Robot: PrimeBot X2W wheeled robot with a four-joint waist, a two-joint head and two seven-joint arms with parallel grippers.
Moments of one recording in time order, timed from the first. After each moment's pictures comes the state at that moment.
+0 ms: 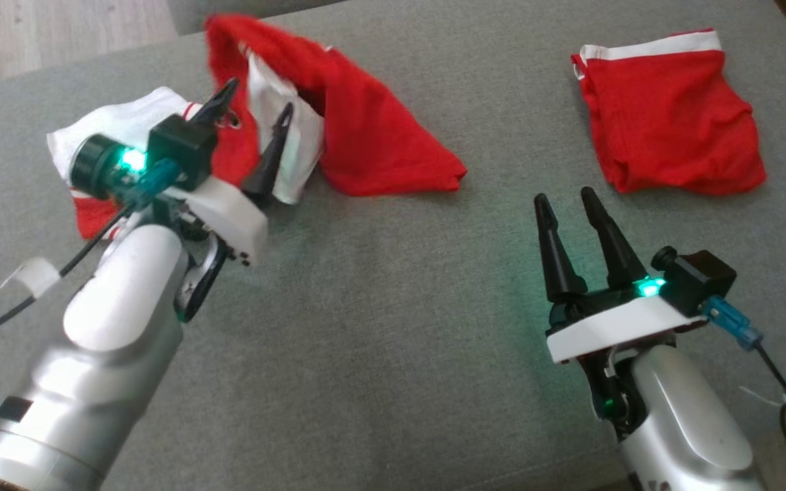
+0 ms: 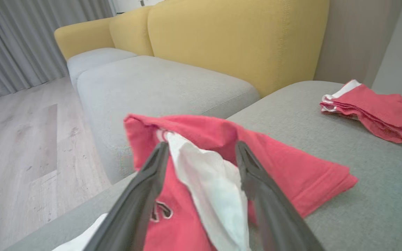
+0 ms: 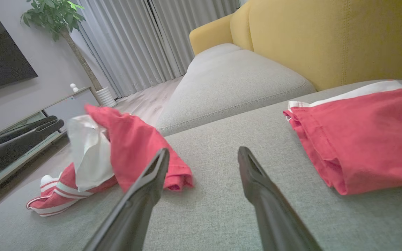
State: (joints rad) left arm -0.77 0.30 -0.66 0.53 -0.42 -0.03 -0.02; right arm -0.28 -0.06 0.28 0.36 0.41 0.13 -0.25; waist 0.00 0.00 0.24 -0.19
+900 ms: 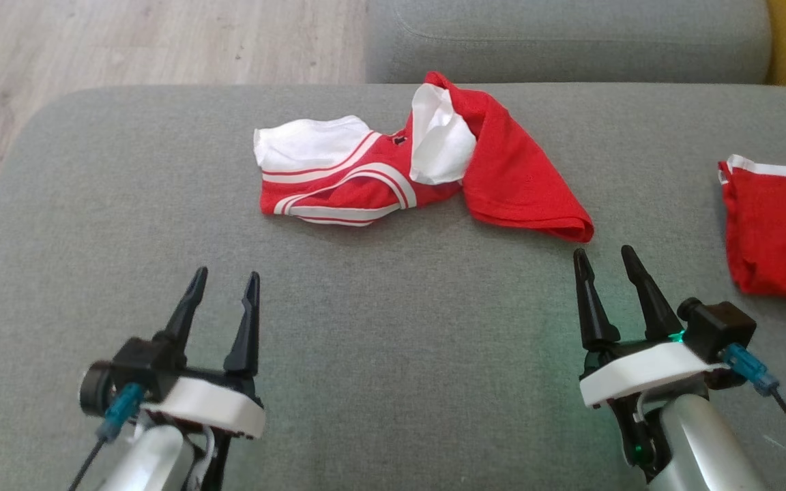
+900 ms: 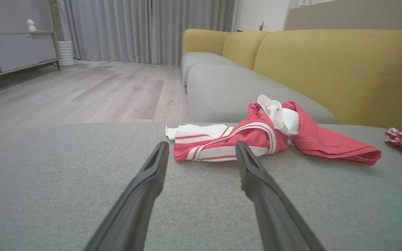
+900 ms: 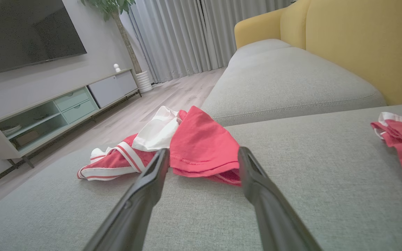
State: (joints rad) left arm -0.23 0.31 -0.52 0.31 -0.53 0.09 -0.25; right arm -0.17 -0.06 0.16 0.40 0.30 0.13 -0.25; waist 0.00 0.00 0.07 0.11
